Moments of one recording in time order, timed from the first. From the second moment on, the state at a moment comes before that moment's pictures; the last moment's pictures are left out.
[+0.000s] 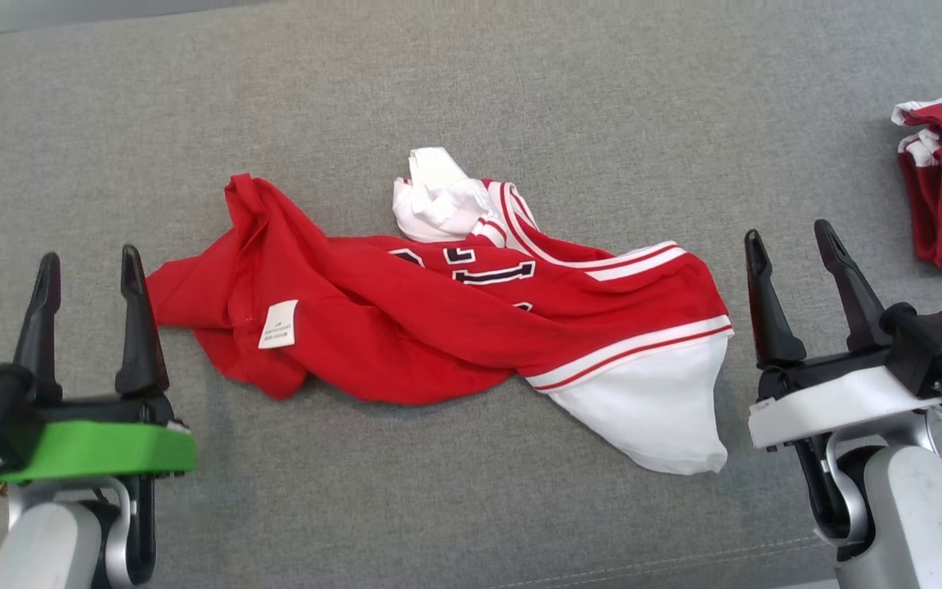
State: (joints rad) left arm -0.20 0.39 -0.21 -0.01 -0.53 0.17 -0.26; right arm -0.18 -0.10 0.03 -0.03 0.19 0.13 -0.14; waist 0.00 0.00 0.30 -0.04
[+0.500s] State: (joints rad) left arm -0.03 0.37 -0.26 -0.12 -0.49 0.22 -0.23; right arm -0.13 -0.11 0.04 -0.05 0.20 0.13 -0.12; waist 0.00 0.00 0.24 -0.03
